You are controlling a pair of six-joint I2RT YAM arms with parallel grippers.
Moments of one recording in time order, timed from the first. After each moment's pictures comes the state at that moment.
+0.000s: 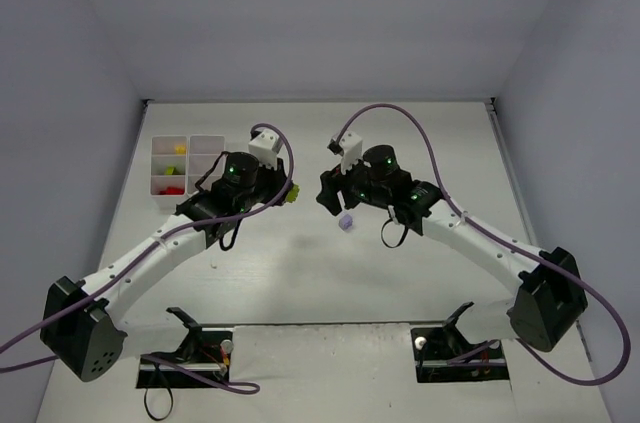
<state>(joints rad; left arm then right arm) -0.61 1.20 0.94 -0.20 -0.03 -0.28 0.69 1.36 0.99 -0.17 -0.17 0.05</state>
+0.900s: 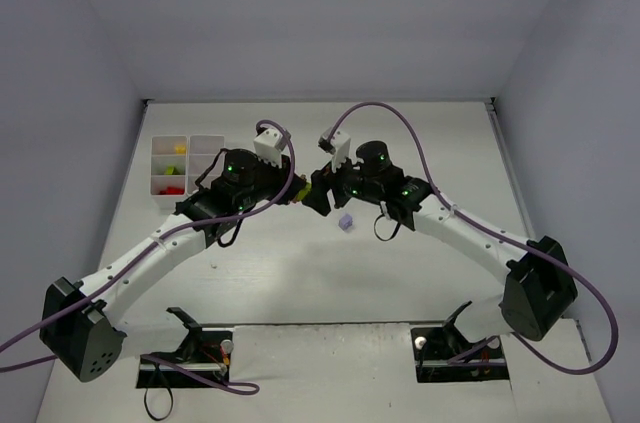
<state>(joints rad) -0.62 1.19 0.97 -0.15 0.12 -0.31 0.70 1.41 1.02 -0.06 -0.37 0.09</state>
